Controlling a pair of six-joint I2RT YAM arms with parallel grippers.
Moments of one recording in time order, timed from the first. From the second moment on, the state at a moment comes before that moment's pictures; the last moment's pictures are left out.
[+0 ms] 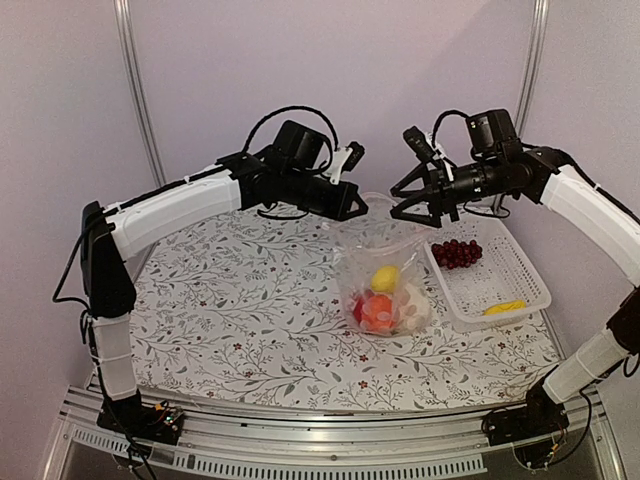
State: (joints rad) left arm -0.83 1.99 1.94 -0.51 0.26 -0.26; right arm 0.50 1.48 1.55 -0.67 -0.86 -0.42
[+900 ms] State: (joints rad) left arm -0.79 1.95 1.93 -0.65 0.27 -0.17; right arm 0.78 1.62 1.73 -1.00 -0.41 -0.62
